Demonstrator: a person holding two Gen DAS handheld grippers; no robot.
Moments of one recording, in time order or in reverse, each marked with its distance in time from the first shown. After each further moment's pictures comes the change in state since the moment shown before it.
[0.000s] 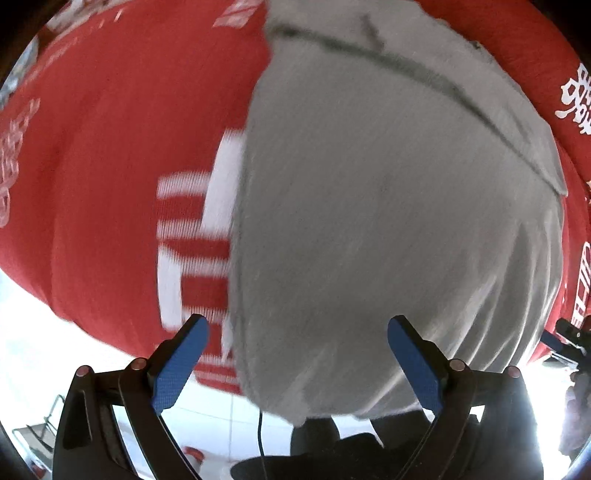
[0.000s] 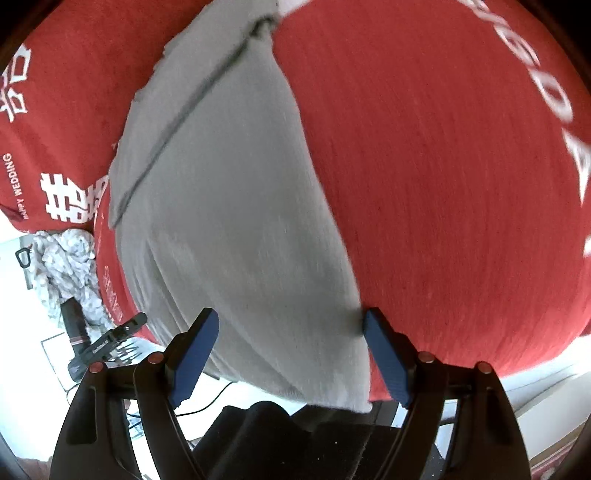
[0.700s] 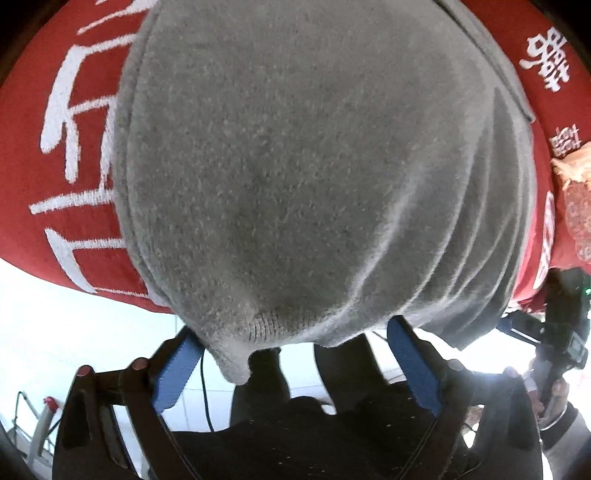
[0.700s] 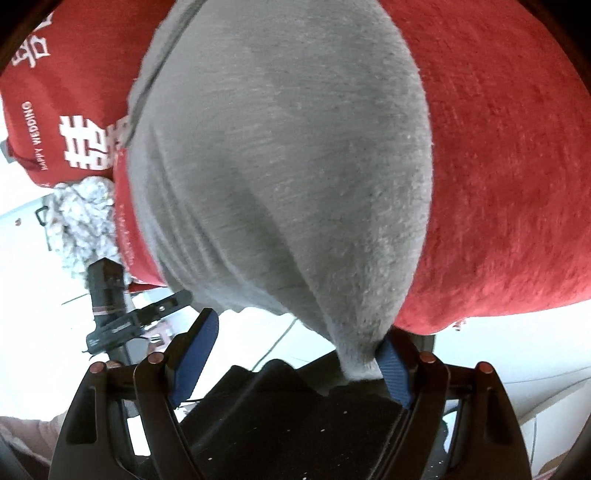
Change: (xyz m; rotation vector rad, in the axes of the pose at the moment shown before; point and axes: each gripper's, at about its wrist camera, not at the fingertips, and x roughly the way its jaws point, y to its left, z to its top) left arm 0.051 -0.005 -0.042 0.040 0.138 -0.239; right arm 0.054 -0.001 -0.080 -0.057 0.131 0.130
